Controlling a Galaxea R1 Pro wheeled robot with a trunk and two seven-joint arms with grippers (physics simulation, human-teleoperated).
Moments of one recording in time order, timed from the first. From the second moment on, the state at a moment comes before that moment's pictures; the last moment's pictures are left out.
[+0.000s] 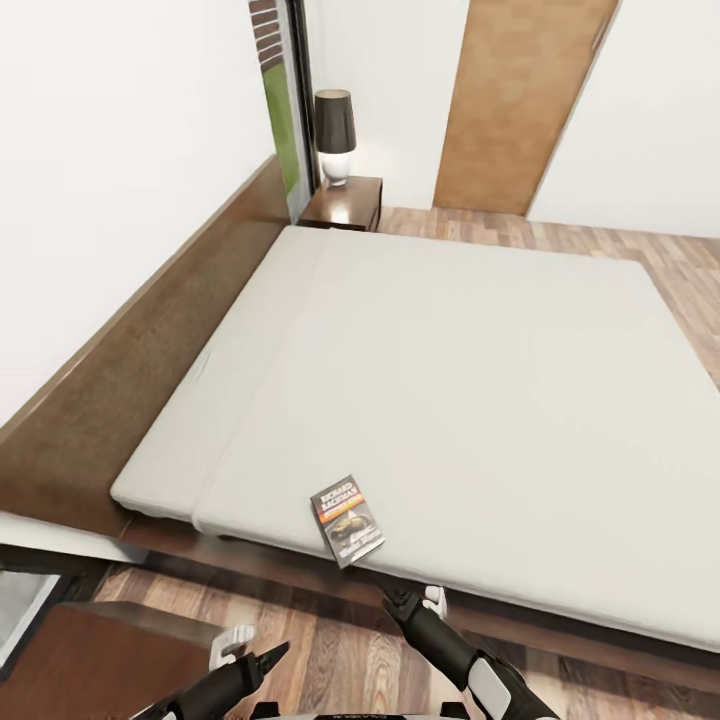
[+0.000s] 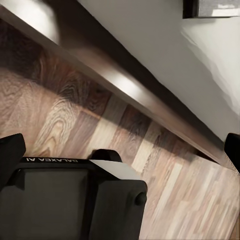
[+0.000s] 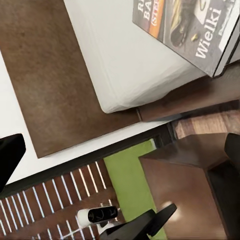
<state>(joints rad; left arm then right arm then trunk) -0.52 0.09 0.07 -0.04 0.40 -0.06 -0.78 -0.52 0.14 -0.48 -0.27 -0.26 0.28 0.99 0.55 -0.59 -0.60</state>
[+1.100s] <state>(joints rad) -0.52 0.09 0.07 -0.04 0.40 -0.06 -0.78 -0.52 0.13 -0.48 -0.27 -0.45 0.18 0.99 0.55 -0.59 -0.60</state>
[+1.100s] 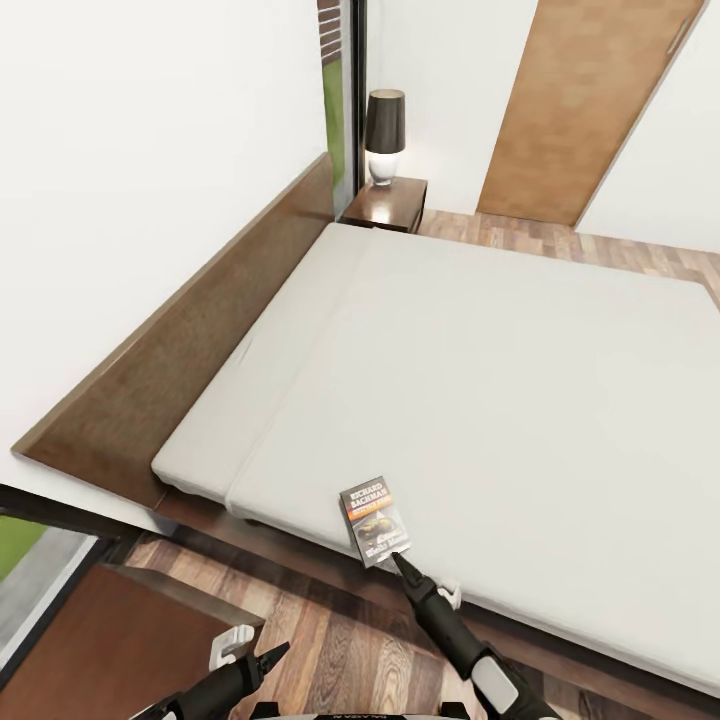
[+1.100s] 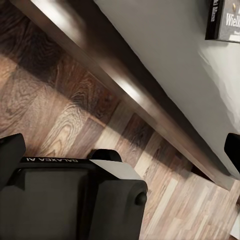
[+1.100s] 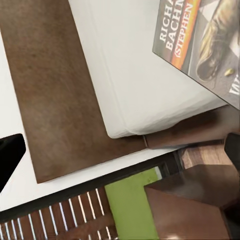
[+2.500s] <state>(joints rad) -0.52 0.09 0.07 -0.04 0.40 -0.06 -0.78 -0.52 0.13 -0.48 -0.26 -0.50 0.18 1.16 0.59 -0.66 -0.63</state>
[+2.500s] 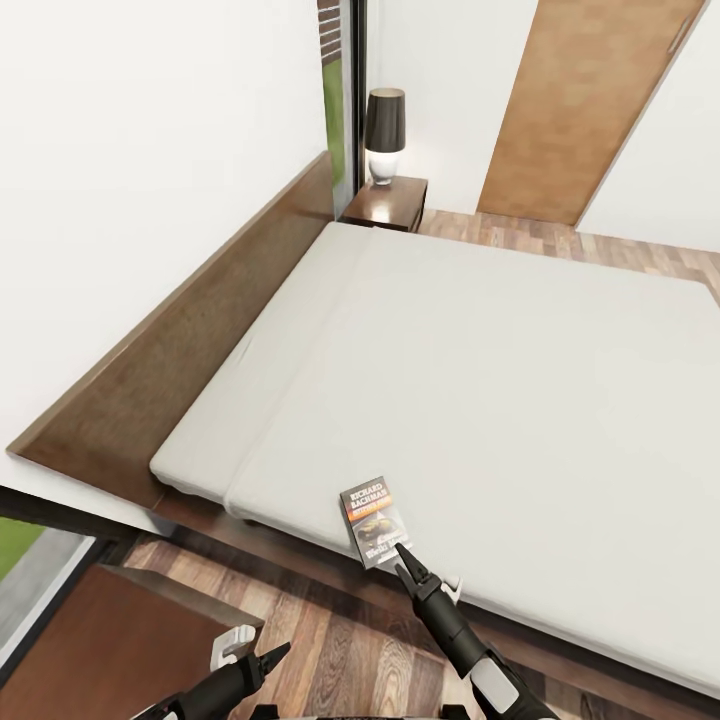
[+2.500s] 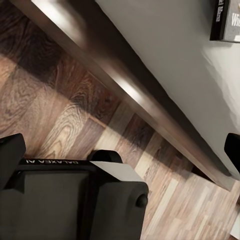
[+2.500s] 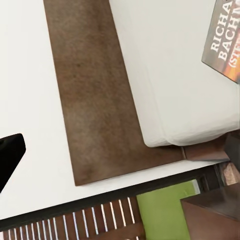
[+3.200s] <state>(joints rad) -0.52 0.01 0.03 -0.17 0.38 0.05 -0.79 -0.52 0.14 -0.48 -0.24 -0.50 0.18 1.16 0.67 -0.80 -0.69</state>
